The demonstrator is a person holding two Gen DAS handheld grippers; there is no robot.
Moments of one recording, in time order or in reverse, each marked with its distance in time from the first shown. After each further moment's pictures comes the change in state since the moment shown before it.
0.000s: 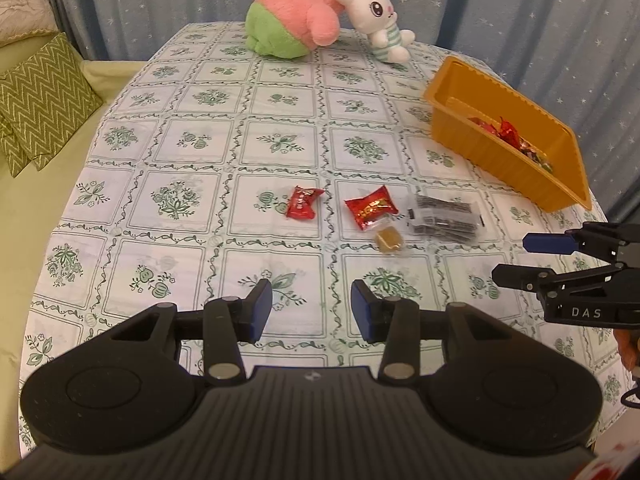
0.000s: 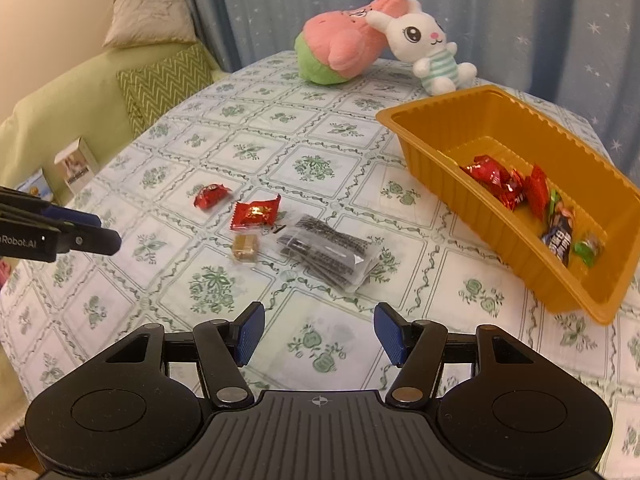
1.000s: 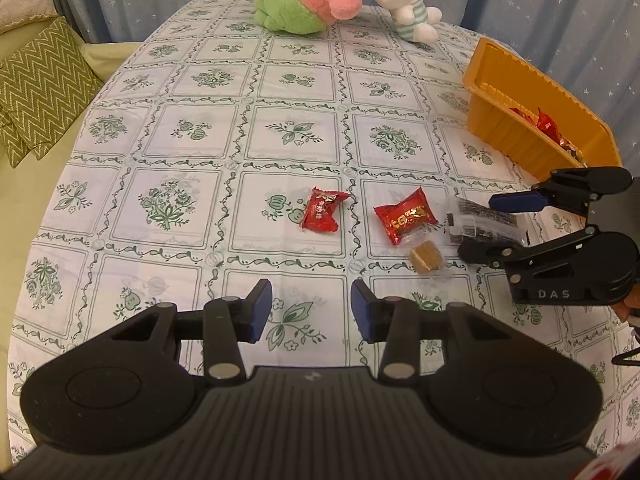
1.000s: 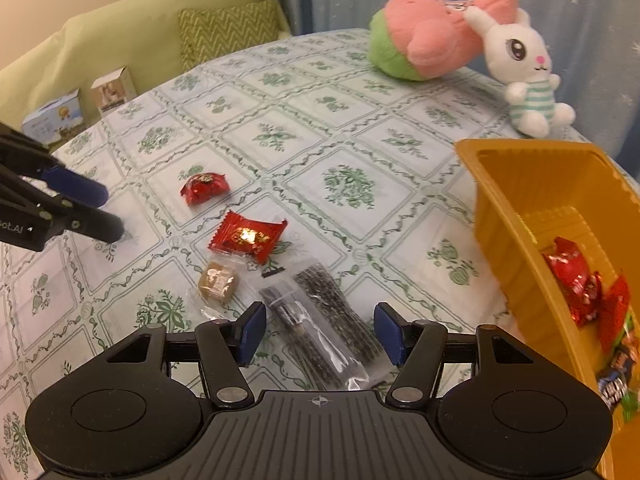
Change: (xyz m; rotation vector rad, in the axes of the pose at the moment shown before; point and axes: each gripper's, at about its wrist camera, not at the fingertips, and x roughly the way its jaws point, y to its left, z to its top) left arm 0.053 0.007 0.022 -0.006 0.065 0.031; right arm 0.087 -0.004 0.047 -0.282 0.069 0.093
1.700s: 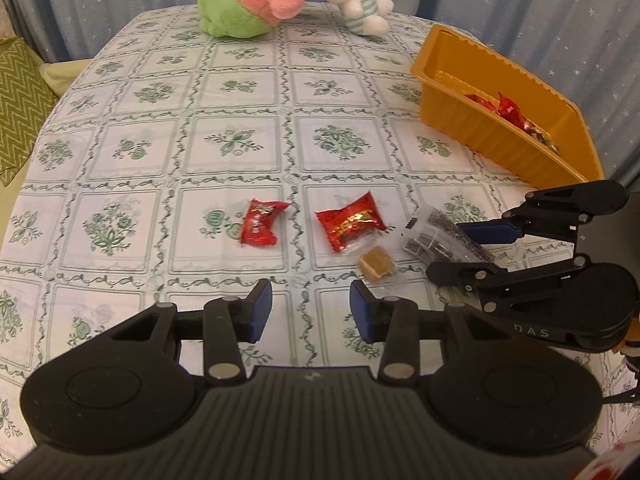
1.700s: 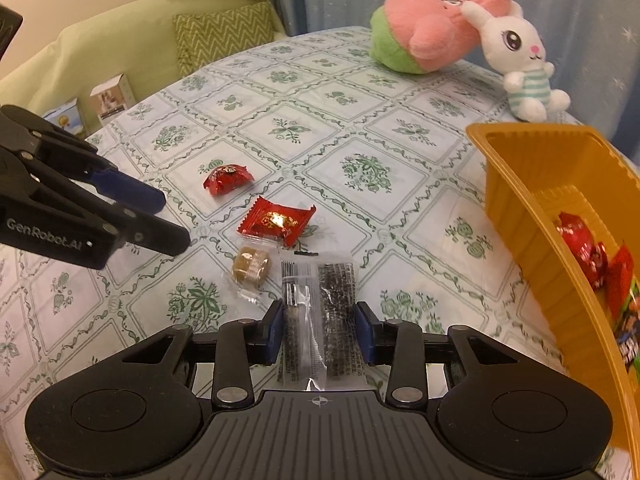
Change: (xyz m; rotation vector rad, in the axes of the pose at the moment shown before) left arm 0.011 -0.028 0.006 0.087 -0.003 -0.084; right arm -0.016 0.016 -0.014 0.077 -0.005 -0.015
